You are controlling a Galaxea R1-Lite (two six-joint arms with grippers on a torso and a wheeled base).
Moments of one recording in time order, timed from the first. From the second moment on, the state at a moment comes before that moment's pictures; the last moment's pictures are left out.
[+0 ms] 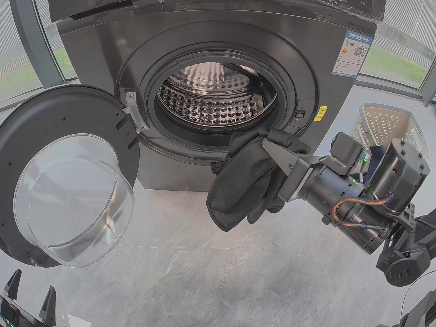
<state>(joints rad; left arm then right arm) 0.00 0.02 -0.02 -0.02 0.01 -0.01 0.82 1.69 -0.64 -1.25 -0.18 0.31</state>
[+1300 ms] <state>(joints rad) -0.42 1.41 -0.31 -0.95 -0.33 -0.07 0.78 1.90 -0.94 -1.32 -0.16 0.36</state>
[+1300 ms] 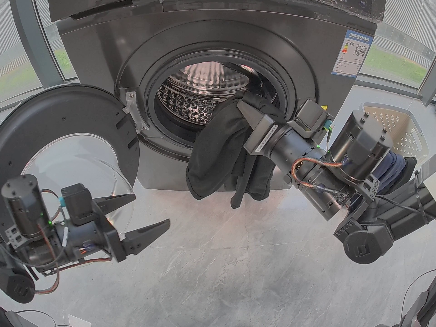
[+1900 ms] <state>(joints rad) -0.46 1.86 -0.55 -1.15 -0.27 -0.16 0.79 1.88 -0.92 -1.32 -0.16 0.36</state>
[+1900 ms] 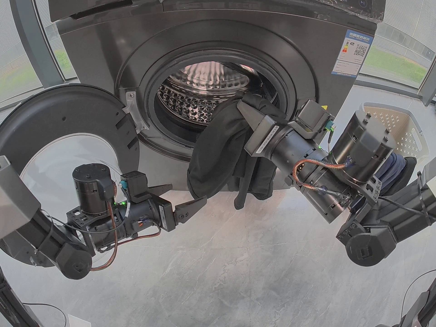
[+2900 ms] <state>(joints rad) -0.48 2.06 -0.76 -1.22 -0.22 -0.20 0.85 1.83 -0.84 -1.32 -0.17 0.36</state>
